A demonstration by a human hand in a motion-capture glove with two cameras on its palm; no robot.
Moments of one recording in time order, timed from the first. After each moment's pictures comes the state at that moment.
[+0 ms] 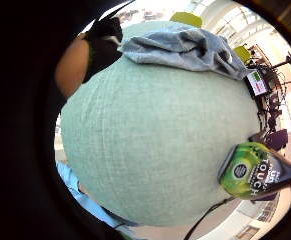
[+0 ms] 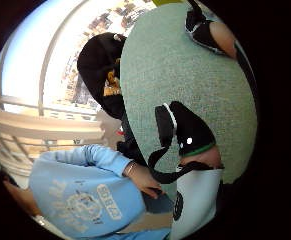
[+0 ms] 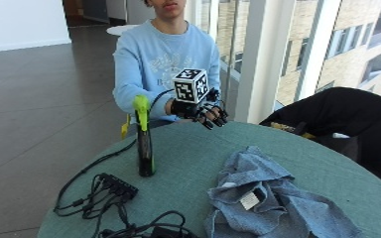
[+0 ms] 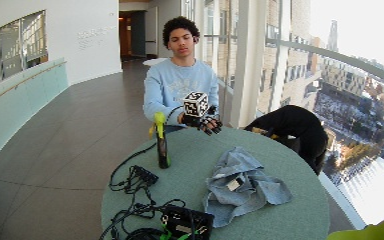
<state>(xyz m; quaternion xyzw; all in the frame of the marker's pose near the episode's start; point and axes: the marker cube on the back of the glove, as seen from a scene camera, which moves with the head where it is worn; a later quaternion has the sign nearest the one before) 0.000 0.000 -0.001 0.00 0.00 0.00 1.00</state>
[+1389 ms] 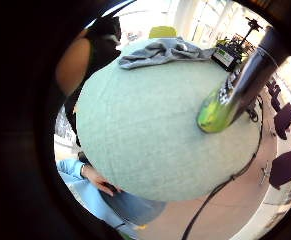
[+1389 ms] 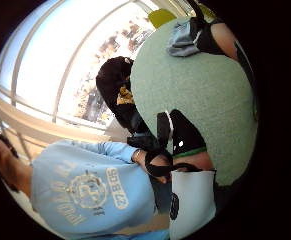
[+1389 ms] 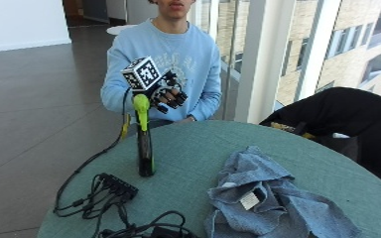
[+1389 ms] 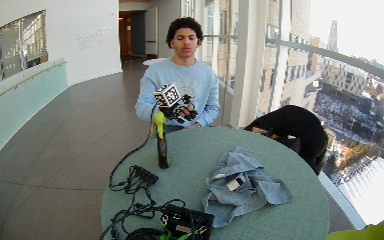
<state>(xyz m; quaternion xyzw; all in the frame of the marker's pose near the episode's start) 0.035 0.135 -0.052 0.12 -0.06 0.08 0.99</state>
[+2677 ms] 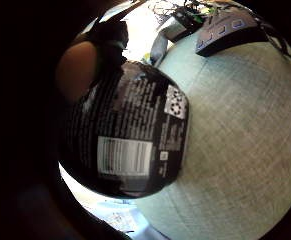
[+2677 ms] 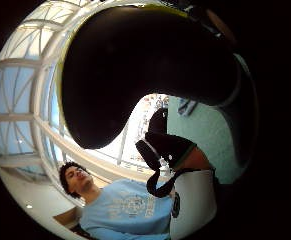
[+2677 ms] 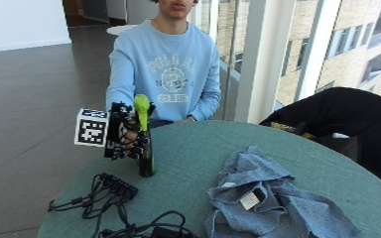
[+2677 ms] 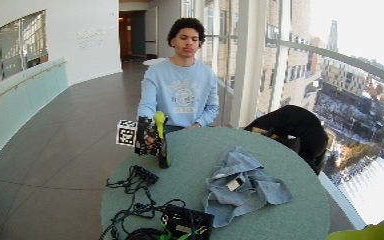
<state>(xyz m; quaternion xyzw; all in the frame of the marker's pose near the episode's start) 0.222 0.102 -0.049 0.28 -0.44 0.22 0.82</state>
